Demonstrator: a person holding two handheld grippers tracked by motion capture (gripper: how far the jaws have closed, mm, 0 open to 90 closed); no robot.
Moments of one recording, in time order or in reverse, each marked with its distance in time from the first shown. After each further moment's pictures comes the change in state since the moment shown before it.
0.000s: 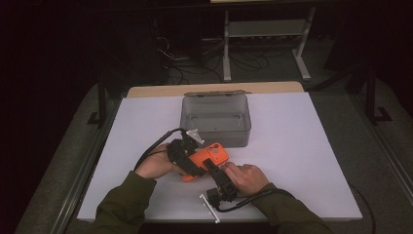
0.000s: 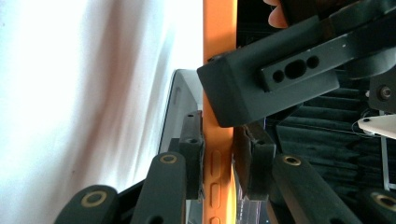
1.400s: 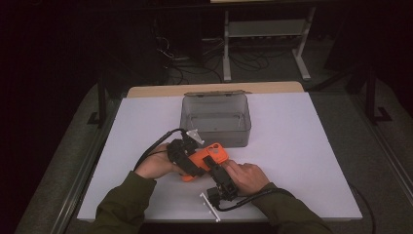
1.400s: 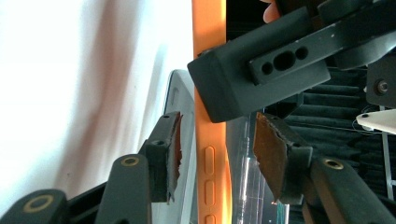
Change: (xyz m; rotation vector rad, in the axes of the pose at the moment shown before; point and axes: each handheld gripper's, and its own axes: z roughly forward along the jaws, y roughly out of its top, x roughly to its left) left arm 0.000 0.000 0.000 0.003 0.006 0.007; right arm -0.001 -0.002 0.001 -0.004 -0.008 0.027
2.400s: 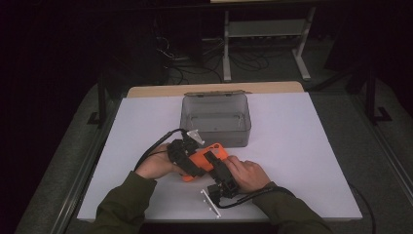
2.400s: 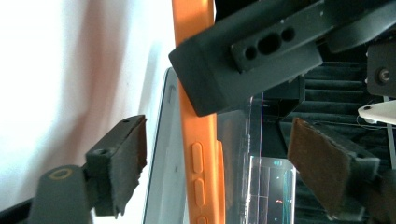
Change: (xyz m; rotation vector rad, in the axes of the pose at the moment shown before) left arm -0.001 0.000 0.000 -0.004 0.000 0.005; right arm -0.004 -0.004 0.003 -0.003 0.007 0.028
